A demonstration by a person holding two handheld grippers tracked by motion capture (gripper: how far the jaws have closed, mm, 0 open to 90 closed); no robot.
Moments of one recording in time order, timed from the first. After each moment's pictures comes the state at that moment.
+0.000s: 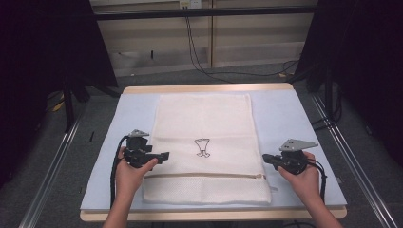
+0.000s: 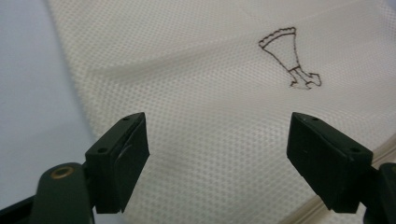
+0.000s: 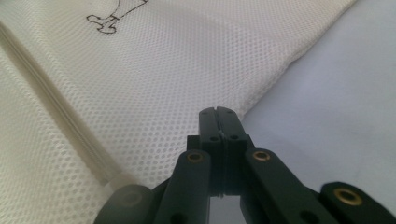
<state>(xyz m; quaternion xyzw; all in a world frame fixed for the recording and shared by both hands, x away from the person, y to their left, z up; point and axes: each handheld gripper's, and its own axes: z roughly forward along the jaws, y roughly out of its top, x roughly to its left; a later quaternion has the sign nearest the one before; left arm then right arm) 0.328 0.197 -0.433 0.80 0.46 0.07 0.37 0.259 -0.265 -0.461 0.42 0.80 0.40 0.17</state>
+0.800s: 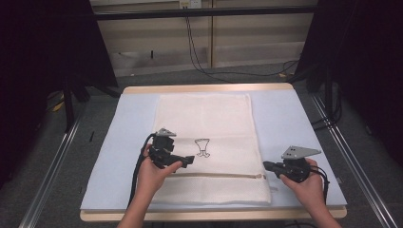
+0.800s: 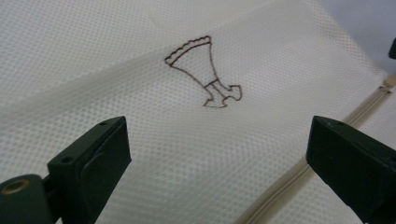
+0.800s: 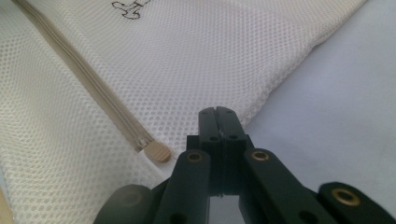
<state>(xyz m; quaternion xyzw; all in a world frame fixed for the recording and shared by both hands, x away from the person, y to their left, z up) 0.320 0.128 -0.425 0.83 0.40 0.04 0.38 0.239 -0.265 -0.463 0.41 0.81 0.40 0.16</state>
